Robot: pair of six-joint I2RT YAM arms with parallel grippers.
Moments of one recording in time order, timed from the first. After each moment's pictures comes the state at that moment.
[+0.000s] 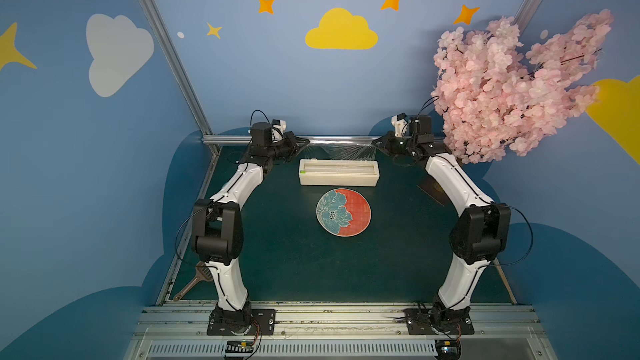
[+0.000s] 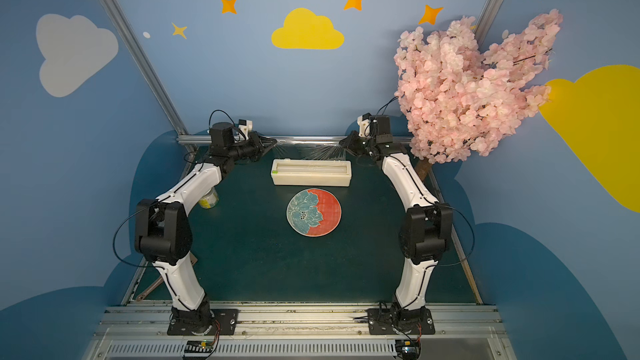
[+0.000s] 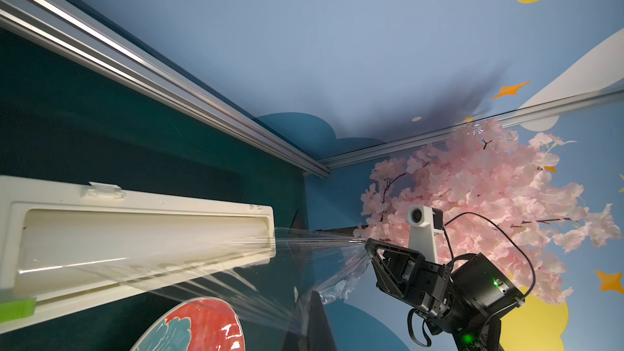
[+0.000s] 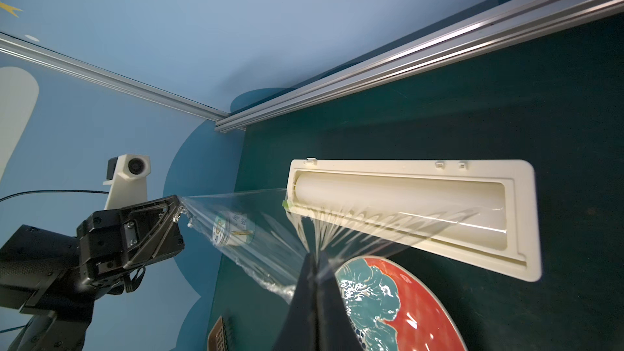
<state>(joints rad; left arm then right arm) -0.12 1.87 1.55 0.04 0.74 -1.01 0.23 1.87 1.77 -0.43 -0.53 0.63</state>
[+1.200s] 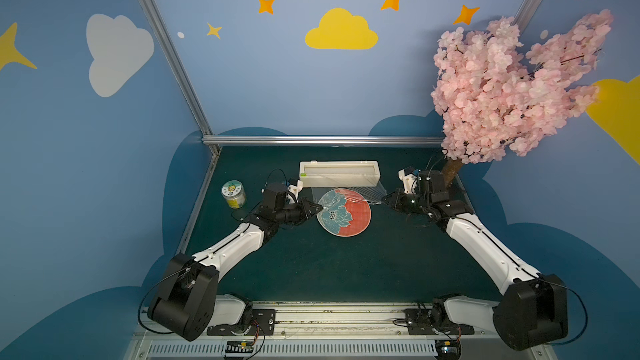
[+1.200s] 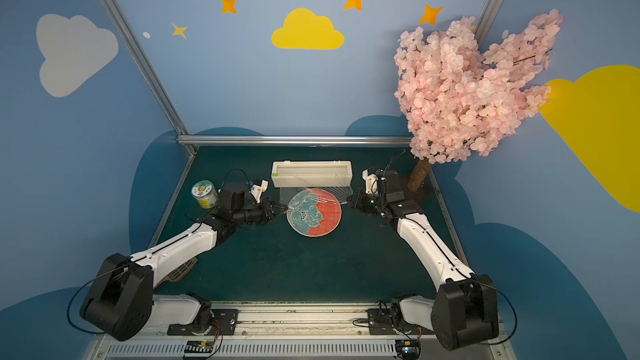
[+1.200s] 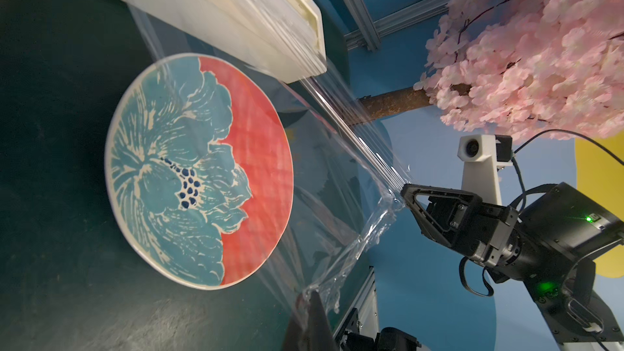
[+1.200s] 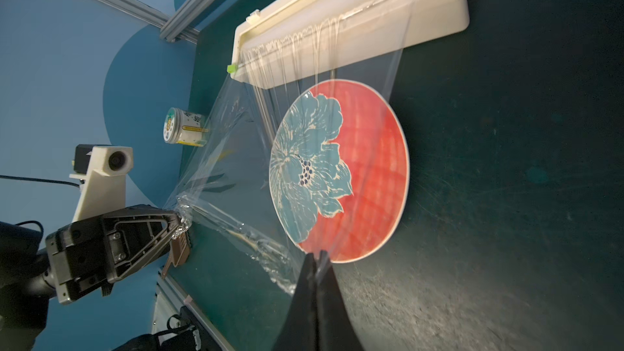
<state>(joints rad) -0.39 1.33 0.69 0.11 0.62 -0.90 0.29 1.25 0.91 -0.41 -0.46 0.54</state>
